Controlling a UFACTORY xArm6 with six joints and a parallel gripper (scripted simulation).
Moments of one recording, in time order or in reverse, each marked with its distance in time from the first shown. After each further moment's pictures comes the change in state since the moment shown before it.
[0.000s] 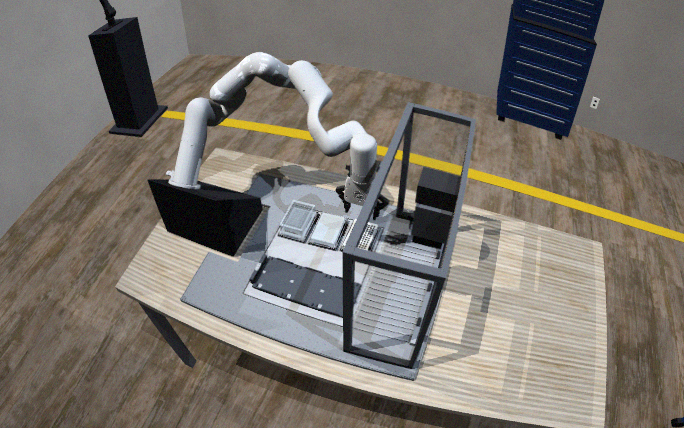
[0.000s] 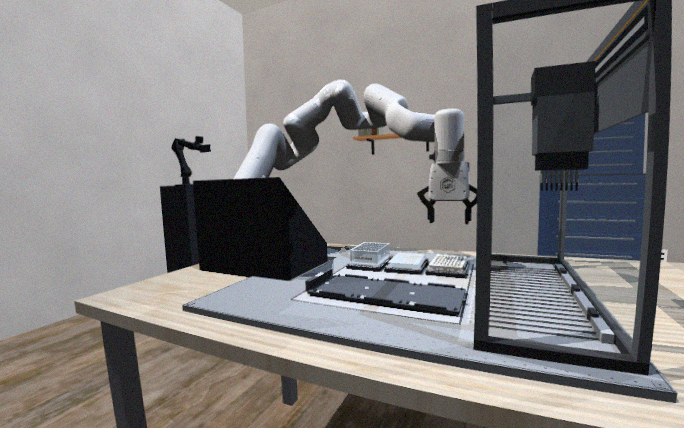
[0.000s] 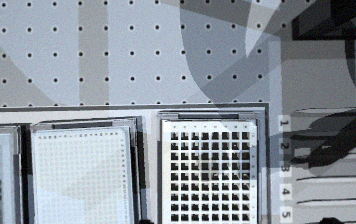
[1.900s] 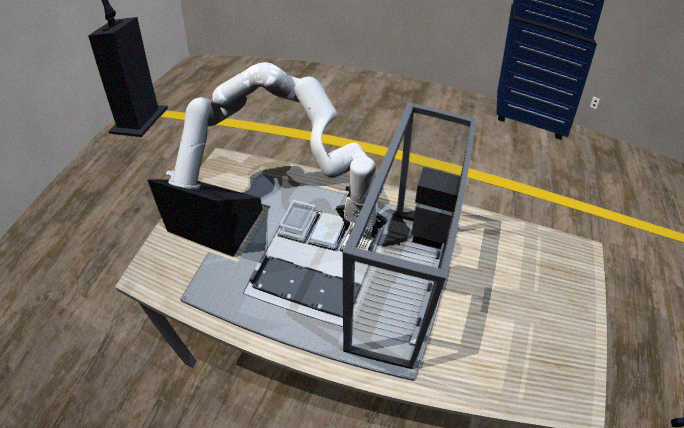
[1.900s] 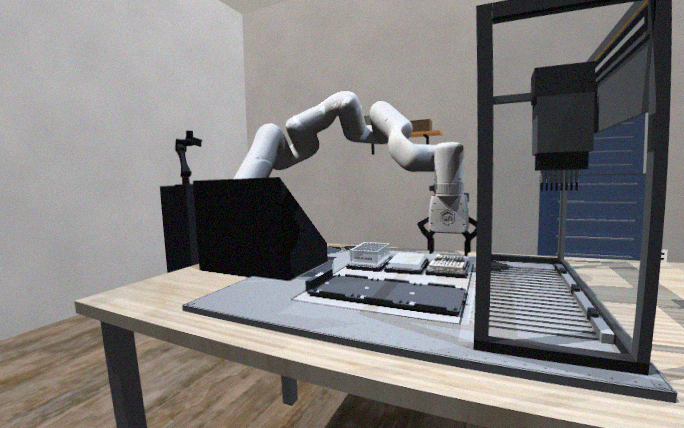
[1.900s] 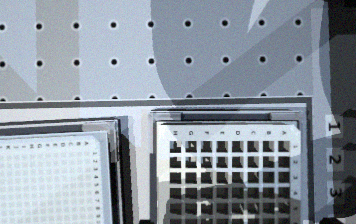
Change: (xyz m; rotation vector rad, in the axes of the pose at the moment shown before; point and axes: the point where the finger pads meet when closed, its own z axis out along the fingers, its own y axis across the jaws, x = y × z) arm 0.000 0.000 0.084 0.000 0.000 0.000
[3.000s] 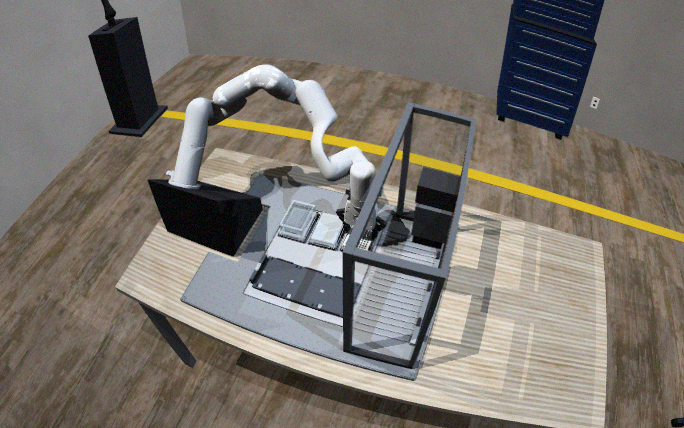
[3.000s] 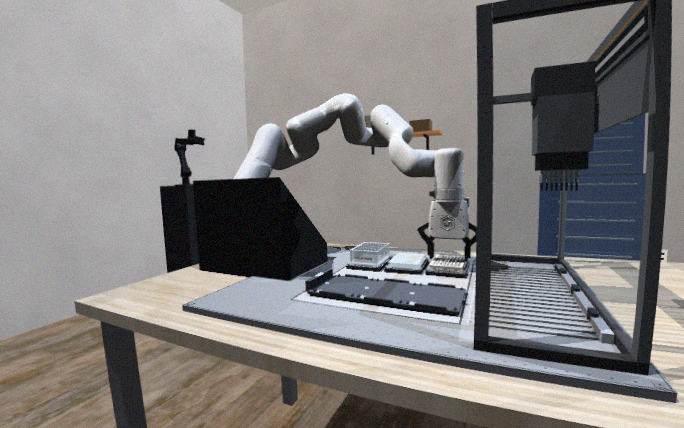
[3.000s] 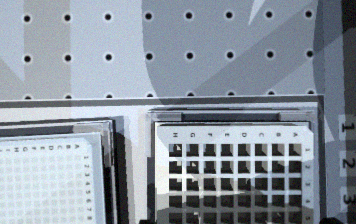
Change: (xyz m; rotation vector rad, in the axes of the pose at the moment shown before) arm 0.000 0.000 0.015 0.000 0.000 0.000
